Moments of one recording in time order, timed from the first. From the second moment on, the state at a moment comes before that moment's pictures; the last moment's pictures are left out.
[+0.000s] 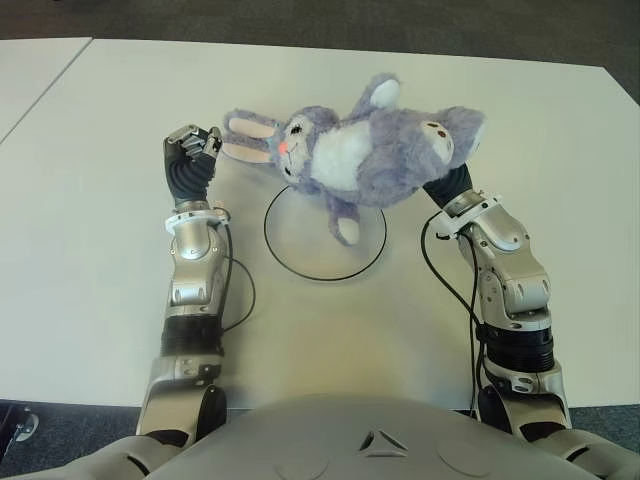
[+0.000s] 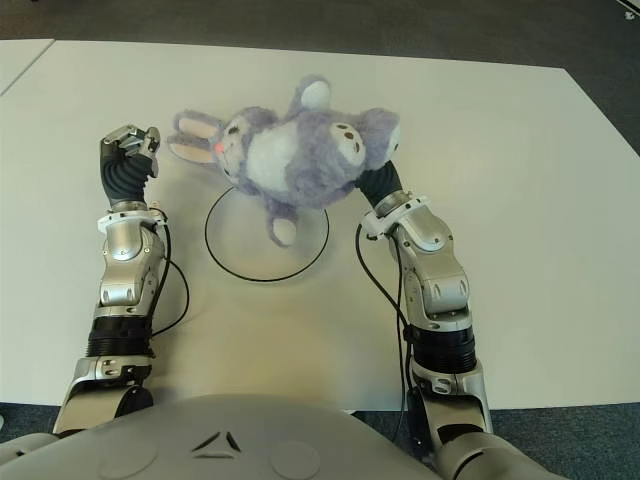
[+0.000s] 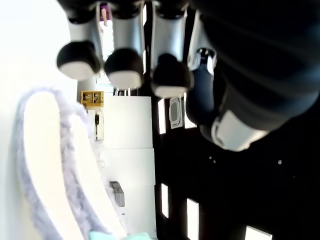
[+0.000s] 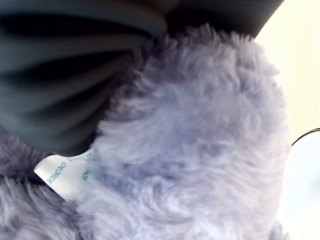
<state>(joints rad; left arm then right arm) -0.16 0.01 0.16 0.10 0.00 -0.18 0.23 -0.23 -0.27 0.02 -0.37 0.25 0.43 0.32</state>
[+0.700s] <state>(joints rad) -0.16 0.01 0.15 0.10 0.00 -0.18 0.23 -0.21 -0.27 0.04 -0.38 0.19 0.40 0.31</state>
